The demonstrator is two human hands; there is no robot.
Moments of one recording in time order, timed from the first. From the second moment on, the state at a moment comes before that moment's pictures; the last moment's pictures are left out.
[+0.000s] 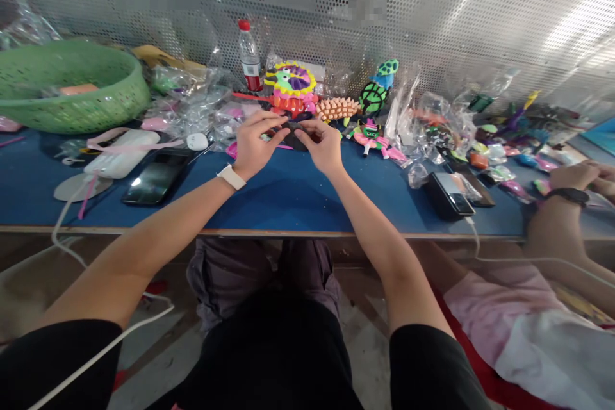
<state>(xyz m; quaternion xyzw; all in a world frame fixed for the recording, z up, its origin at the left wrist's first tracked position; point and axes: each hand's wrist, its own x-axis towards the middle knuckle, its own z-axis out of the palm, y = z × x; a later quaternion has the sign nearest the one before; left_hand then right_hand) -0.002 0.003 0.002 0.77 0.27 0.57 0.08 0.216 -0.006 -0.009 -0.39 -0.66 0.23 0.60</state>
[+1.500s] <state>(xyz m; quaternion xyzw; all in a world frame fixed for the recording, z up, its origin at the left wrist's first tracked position) -0.005 0.004 0.006 0.81 0.26 0.51 0.10 0.219 -0.020 0.003 -0.43 -0.72 0.17 0.52</state>
